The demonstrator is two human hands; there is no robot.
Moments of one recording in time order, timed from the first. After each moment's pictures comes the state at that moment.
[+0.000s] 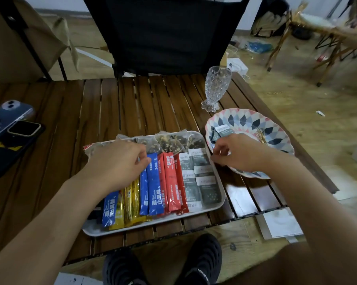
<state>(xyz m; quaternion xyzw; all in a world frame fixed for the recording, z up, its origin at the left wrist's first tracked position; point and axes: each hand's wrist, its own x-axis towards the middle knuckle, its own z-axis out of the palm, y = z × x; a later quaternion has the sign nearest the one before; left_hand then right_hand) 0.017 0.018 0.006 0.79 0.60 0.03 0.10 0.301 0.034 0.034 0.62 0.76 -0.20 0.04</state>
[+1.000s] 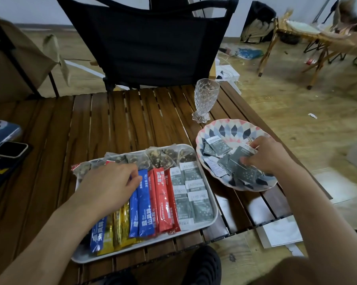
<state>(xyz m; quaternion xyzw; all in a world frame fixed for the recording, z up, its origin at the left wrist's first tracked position) 0.027 0.017 0.004 0.78 0.62 0.02 0.12 0.390 0.060 0.006 0.83 0.53 -0.16 -0.05</state>
